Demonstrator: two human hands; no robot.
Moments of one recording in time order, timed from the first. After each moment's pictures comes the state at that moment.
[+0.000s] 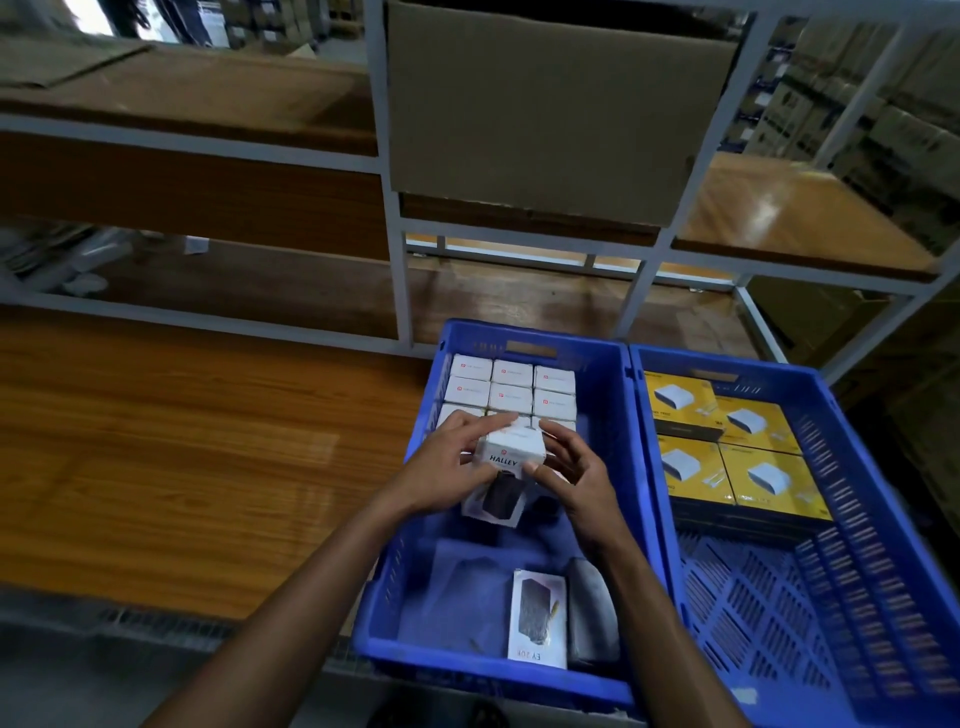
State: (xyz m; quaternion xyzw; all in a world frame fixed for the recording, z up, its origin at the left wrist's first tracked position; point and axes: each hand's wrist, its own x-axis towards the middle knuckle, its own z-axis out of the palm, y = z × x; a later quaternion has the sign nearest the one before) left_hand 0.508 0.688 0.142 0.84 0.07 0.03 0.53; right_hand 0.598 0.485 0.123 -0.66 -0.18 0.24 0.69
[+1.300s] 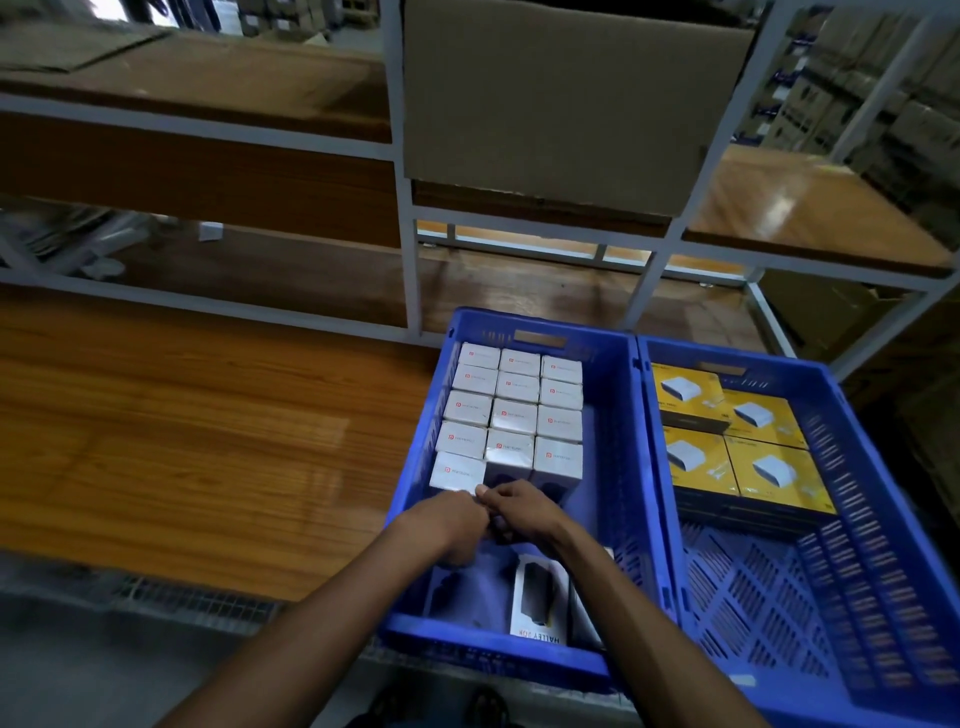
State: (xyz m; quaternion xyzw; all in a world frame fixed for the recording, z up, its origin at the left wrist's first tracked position) left_hand 0.479 0.647 0.108 0.96 0.05 -0.28 0.08; right_hand 0.578 0.531 0.060 -0.74 -0.15 0.48 0.45
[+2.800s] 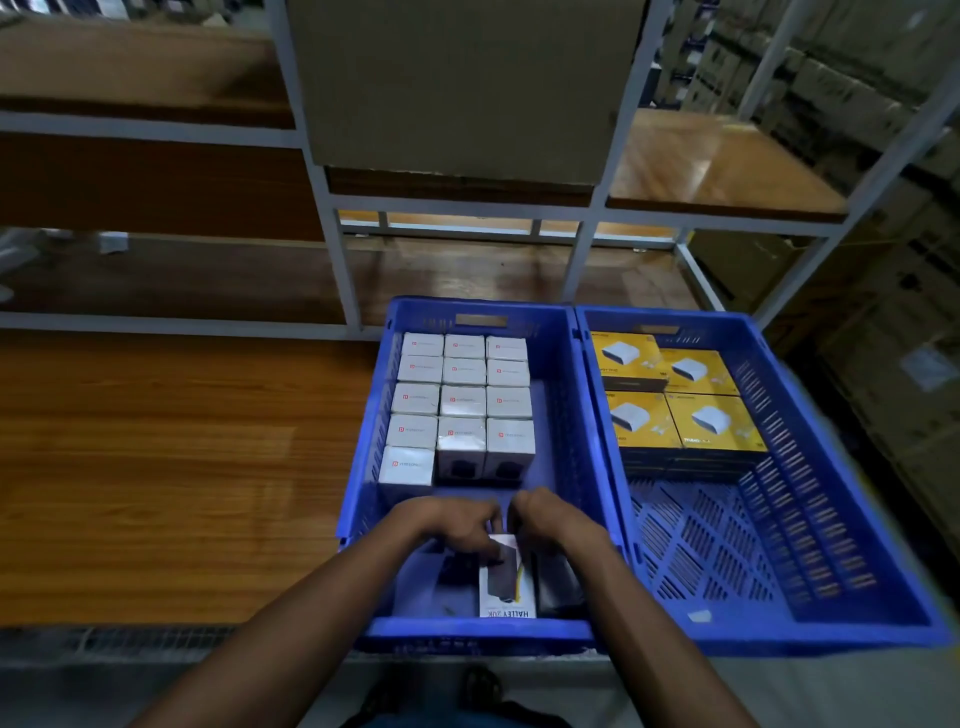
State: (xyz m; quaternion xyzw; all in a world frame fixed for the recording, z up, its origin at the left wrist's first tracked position) left_hand 0.529 0.615 0.066 0.87 -0.01 -0.39 0.29; right_hand 0.589 0.463 0.089 -0.87 -0.34 0.36 -0.06
